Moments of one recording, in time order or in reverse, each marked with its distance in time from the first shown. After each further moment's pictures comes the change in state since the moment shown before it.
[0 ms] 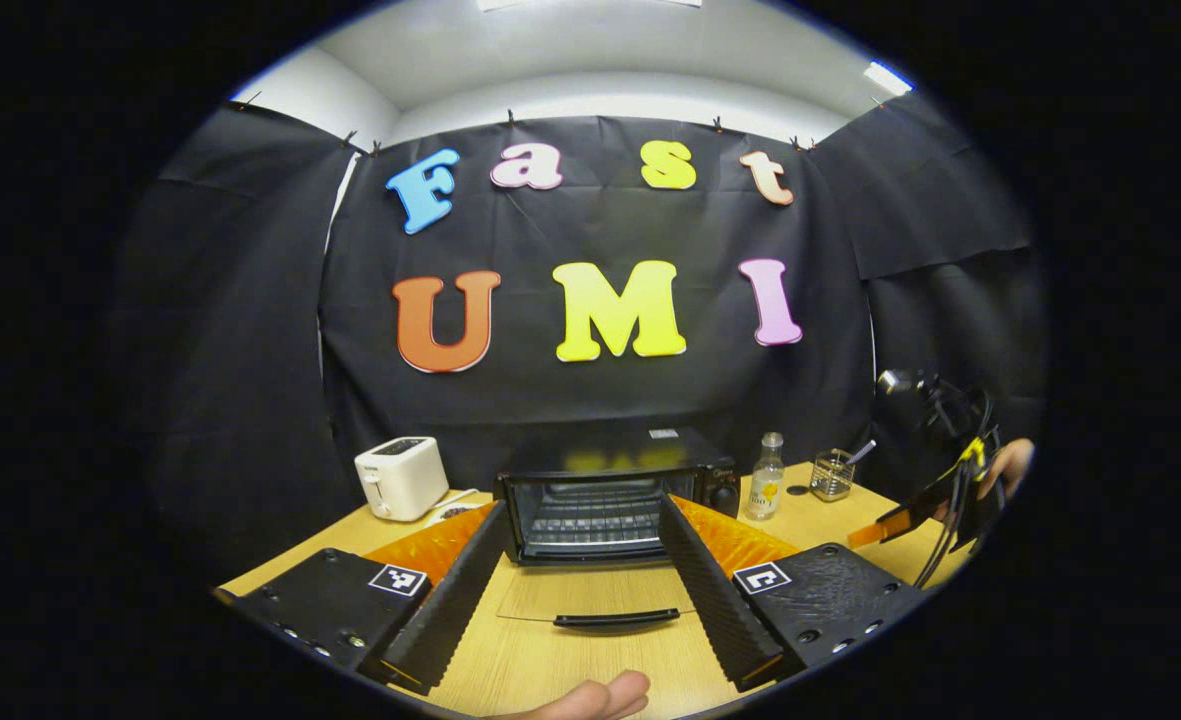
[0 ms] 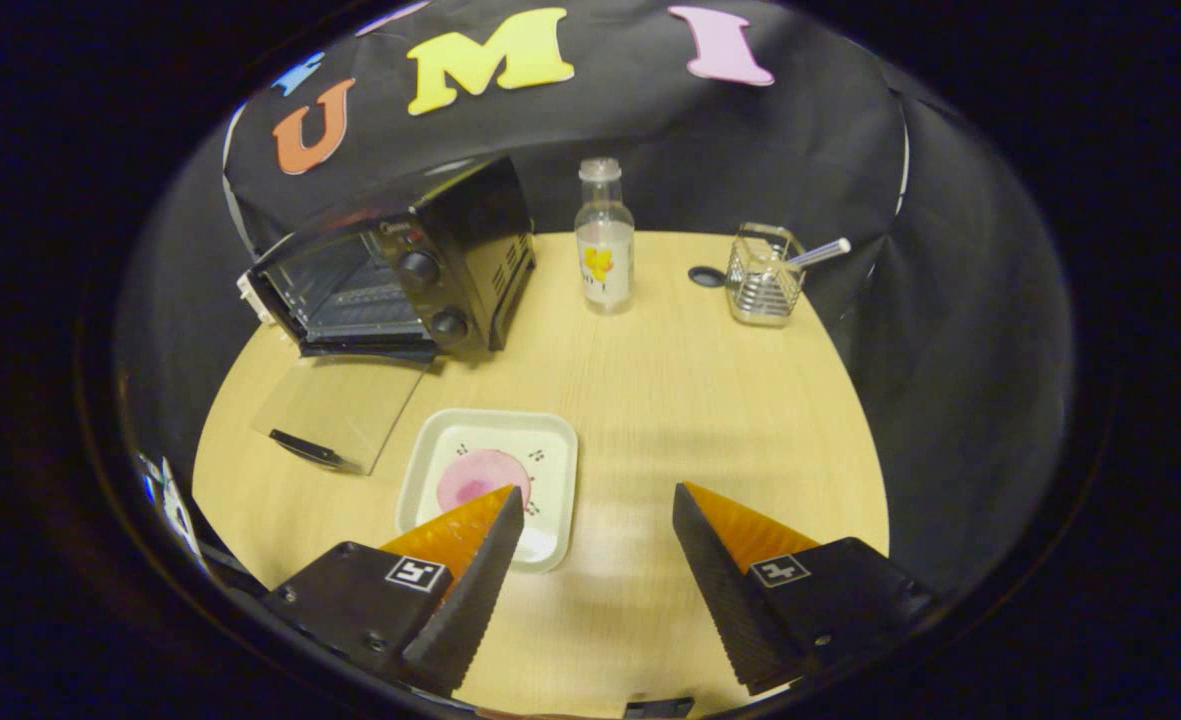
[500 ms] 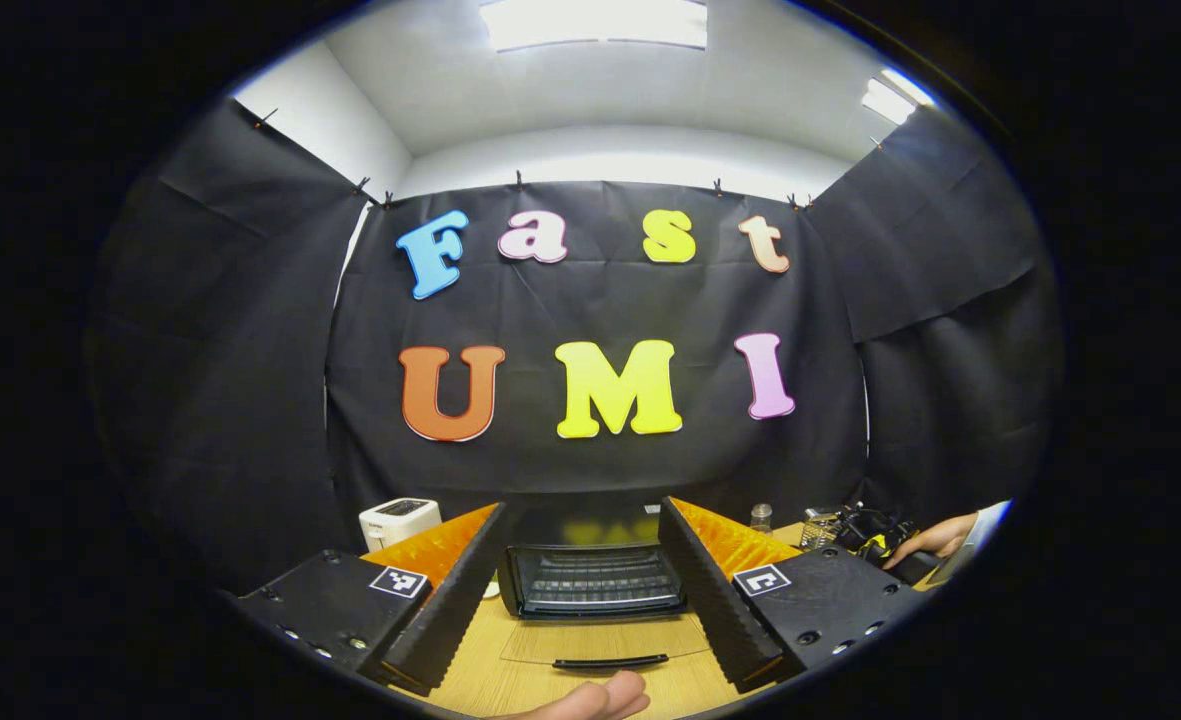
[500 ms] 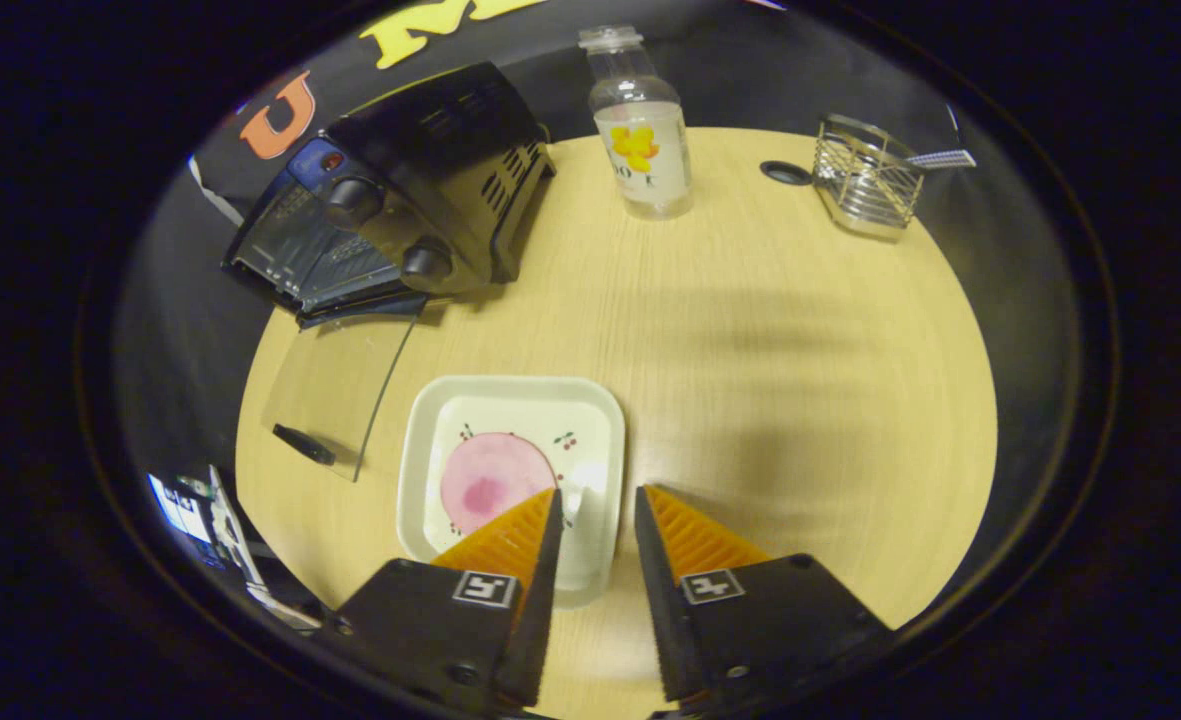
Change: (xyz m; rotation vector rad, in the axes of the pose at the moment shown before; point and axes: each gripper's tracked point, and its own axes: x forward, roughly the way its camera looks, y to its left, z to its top) left arm -0.009 -0.004 0.041 -0.012 -0.088 -0.046; right arm 0.074 0.027 -0.018 0.066 0.269 0.187
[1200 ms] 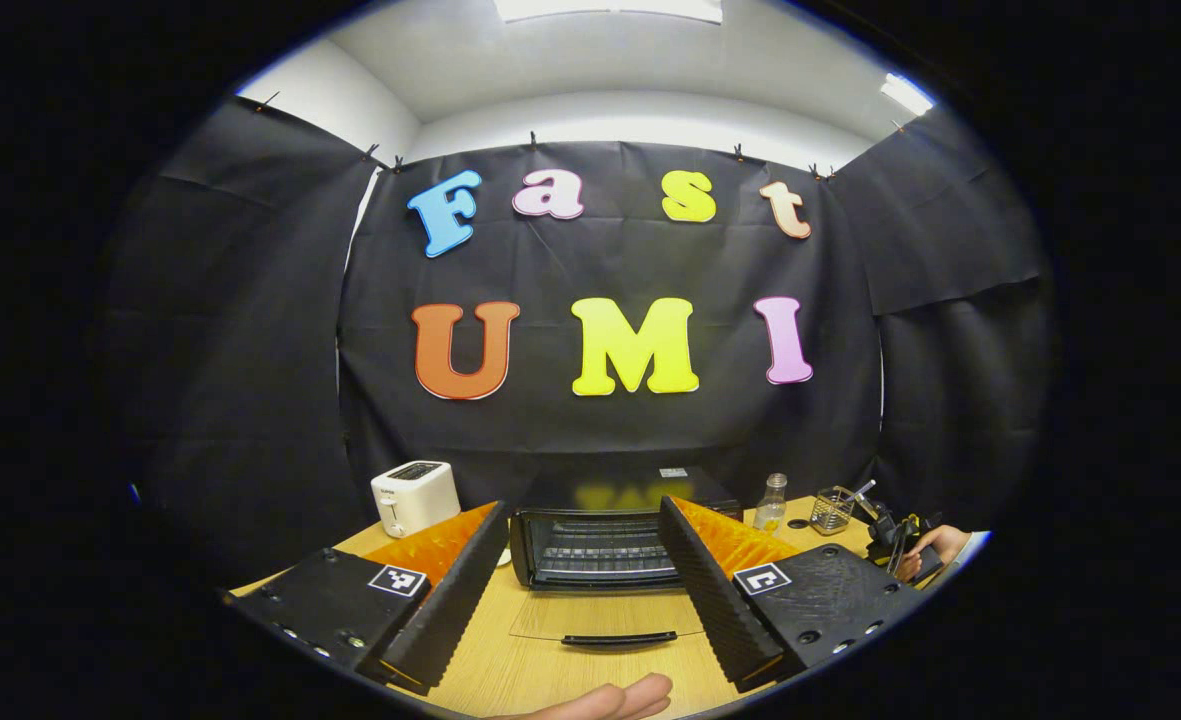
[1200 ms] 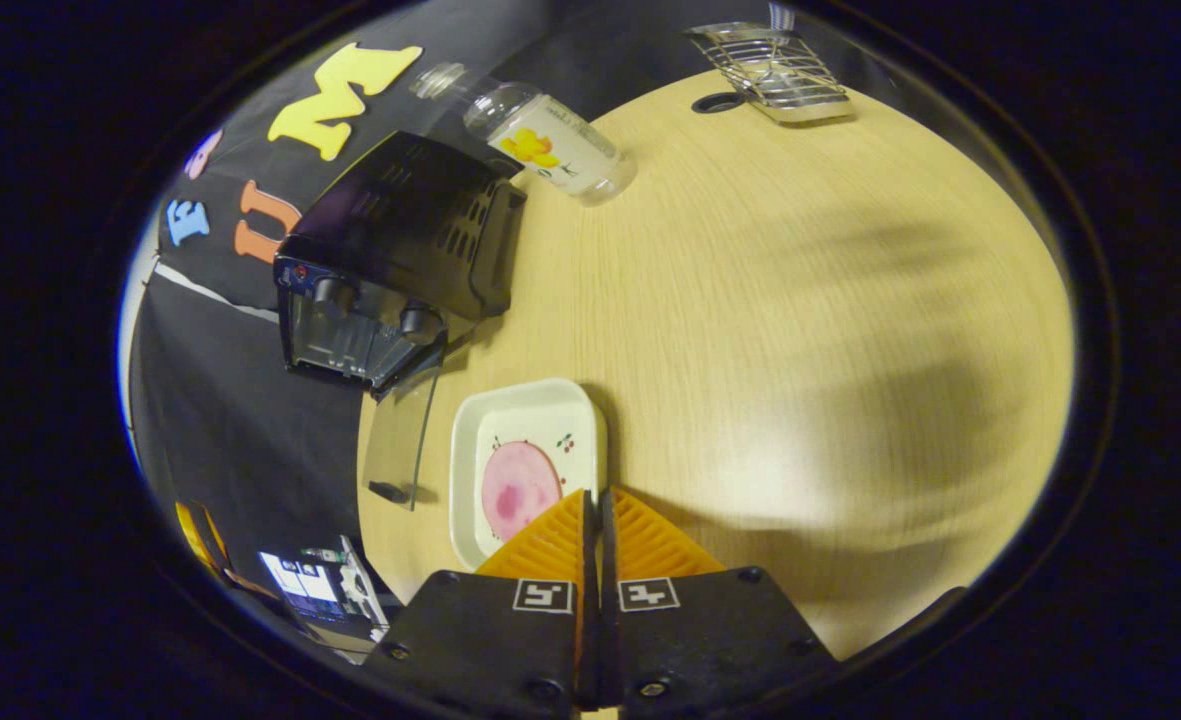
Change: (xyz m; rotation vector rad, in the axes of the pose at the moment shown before) left arm 0.003 0.011 -0.014 -0.012 0.075 0.060; right arm -0.001 -0.011 -0.006 0.282 -0.043 0.355
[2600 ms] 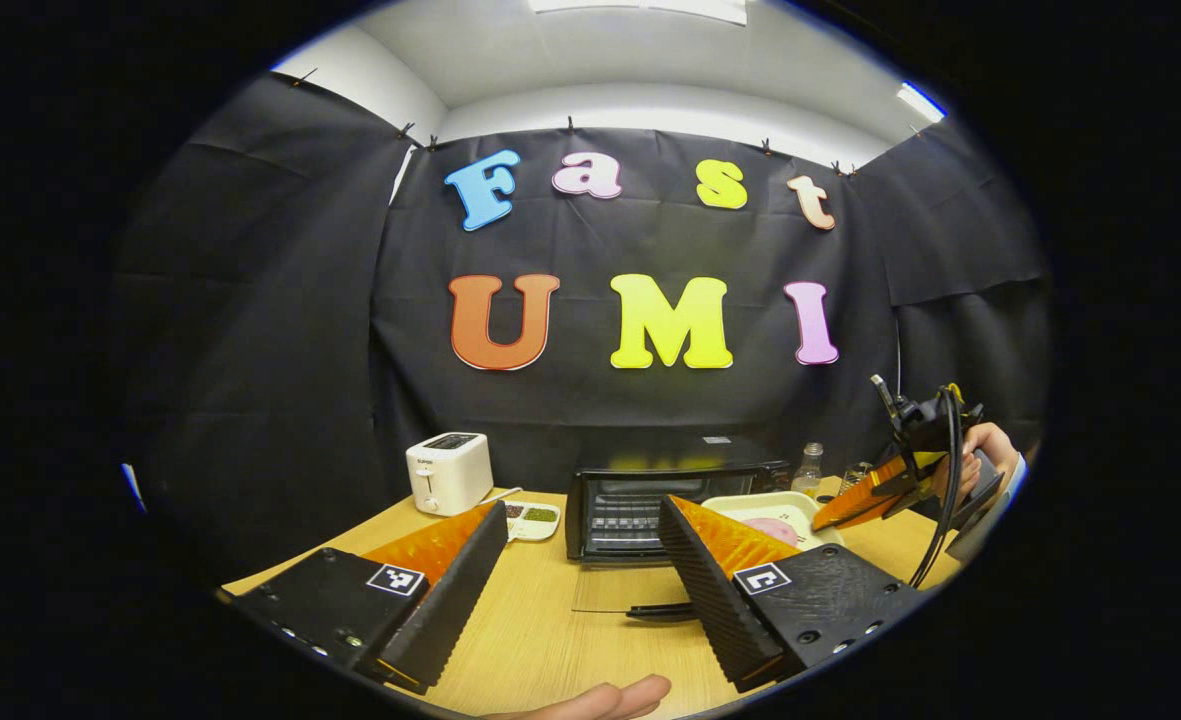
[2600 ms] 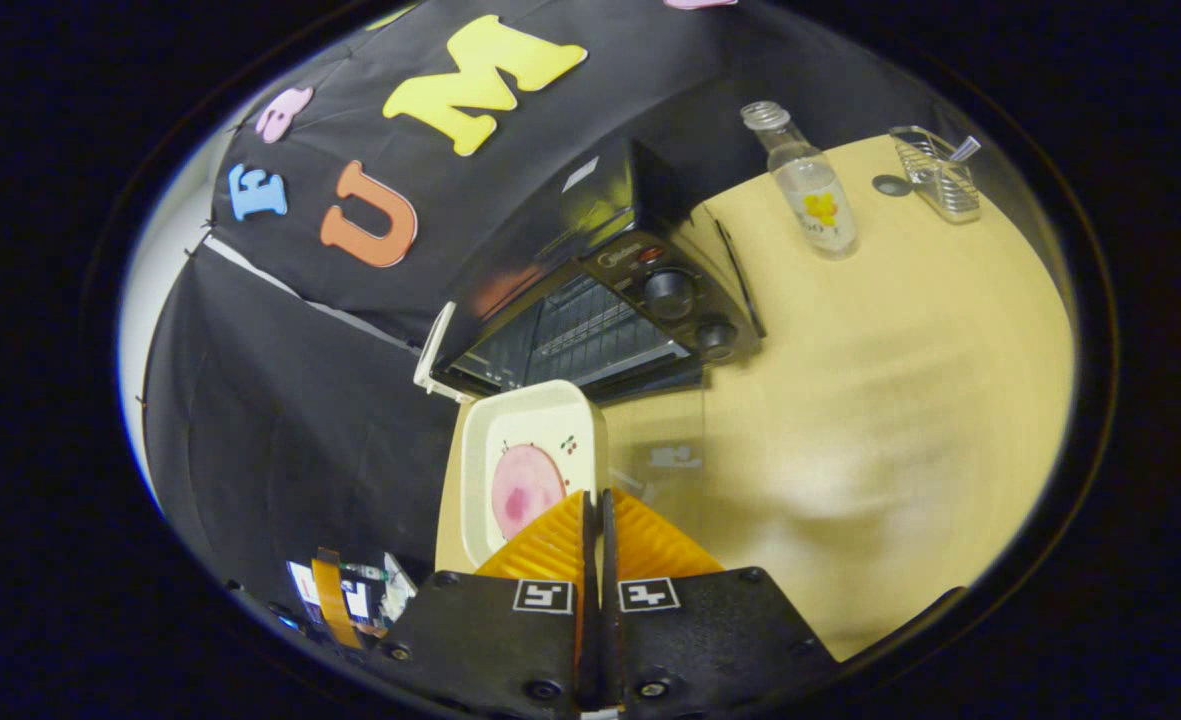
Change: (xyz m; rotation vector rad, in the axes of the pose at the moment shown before) left arm -0.020 0.083 -0.058 -0.027 0.036 0.046; right arm 0.001 0.237 -0.018 -0.052 -0.120 0.108
